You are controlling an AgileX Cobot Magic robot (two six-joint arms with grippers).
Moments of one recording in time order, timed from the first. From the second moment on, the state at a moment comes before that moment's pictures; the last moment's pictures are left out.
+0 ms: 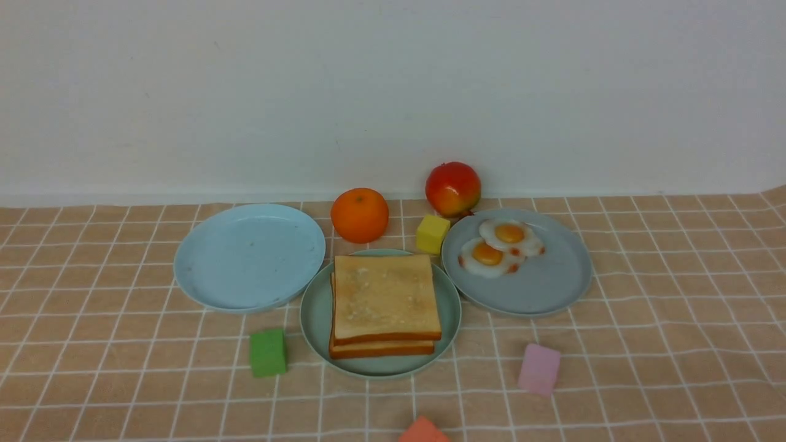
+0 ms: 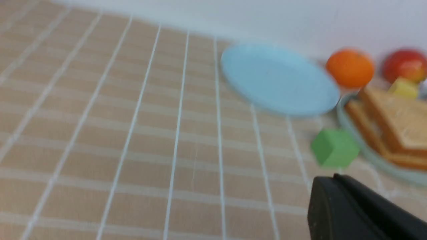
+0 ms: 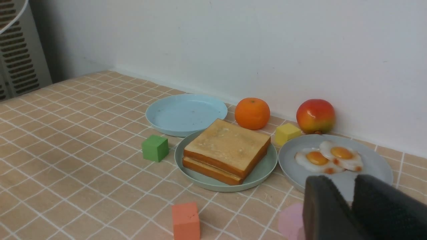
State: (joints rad) right arm 0.32 -0.01 -0.29 0.56 0.51 -0.52; left arm -0.13 -0.01 0.01 0.14 0.35 -0.44
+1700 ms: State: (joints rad) right arm 0.23 -0.01 -0.29 0.49 0.52 -0.52; left arm -0.03 -0.01 0.03 0.09 0.39 -0.17
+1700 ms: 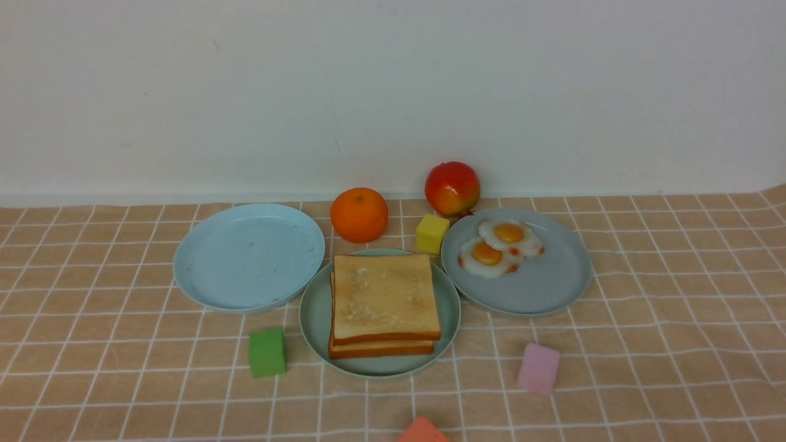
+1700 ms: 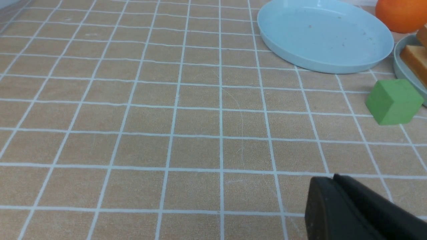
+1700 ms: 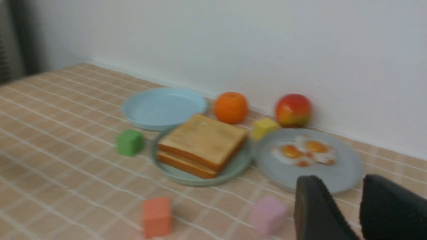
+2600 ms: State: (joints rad) right arm 0.06 -0.01 0.01 -0.12 0.39 0.19; left arm -0.03 -0.01 0.03 0.09 0.39 -0.17
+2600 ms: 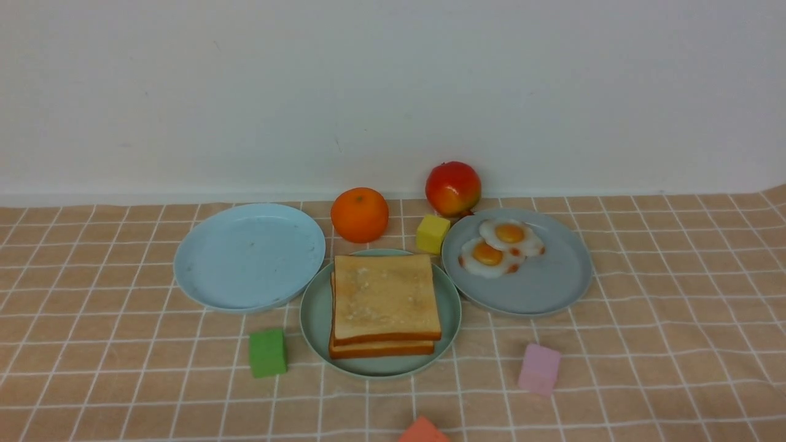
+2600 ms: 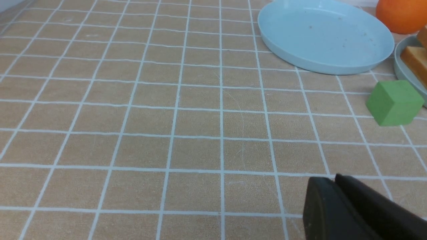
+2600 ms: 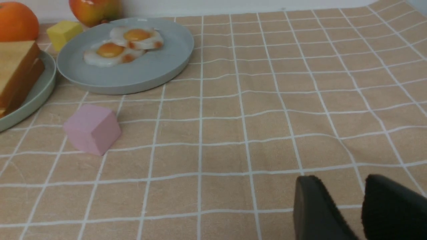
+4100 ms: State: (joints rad) right arm 0.06 -0.01 0.01 -0.13 0.39 0.19; left arm -0.03 -0.01 0.03 0.09 0.39 -0.17
